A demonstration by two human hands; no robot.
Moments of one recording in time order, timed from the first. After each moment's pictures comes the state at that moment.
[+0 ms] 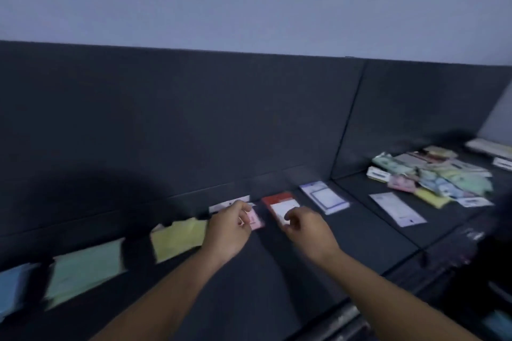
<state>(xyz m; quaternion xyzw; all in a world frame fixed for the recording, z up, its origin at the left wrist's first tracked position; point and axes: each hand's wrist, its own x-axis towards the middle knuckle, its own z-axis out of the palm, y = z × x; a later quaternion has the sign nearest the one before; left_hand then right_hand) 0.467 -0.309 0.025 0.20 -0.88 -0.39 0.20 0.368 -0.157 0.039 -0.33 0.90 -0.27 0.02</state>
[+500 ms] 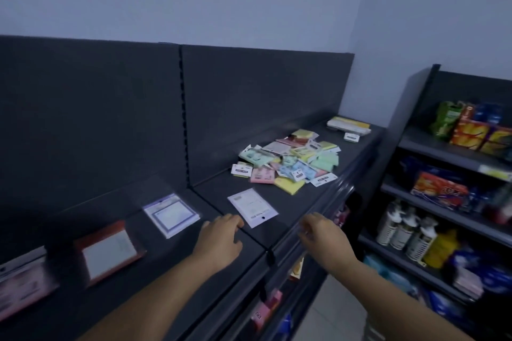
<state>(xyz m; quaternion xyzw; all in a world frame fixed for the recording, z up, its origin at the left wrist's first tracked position) 0.231 -0.066 0.012 -0.01 -0.98 -0.20 0.06 0.191 0.157 0.027 -0.18 0.97 -0.16 -0.08</state>
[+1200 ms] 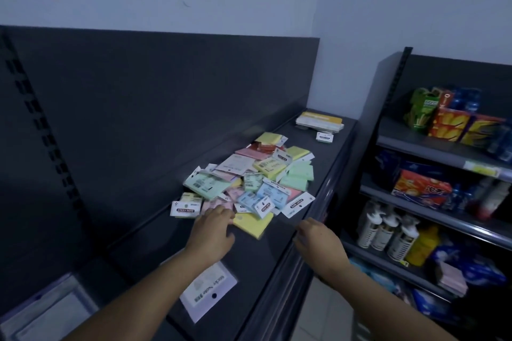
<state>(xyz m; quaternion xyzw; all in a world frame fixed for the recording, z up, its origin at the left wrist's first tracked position) 0.006 -0.019 0.001 -0.08 -0.98 -0.17 0.07 0.013 0.209 -0.001 -0.11 0.98 -0.13 -0.05</state>
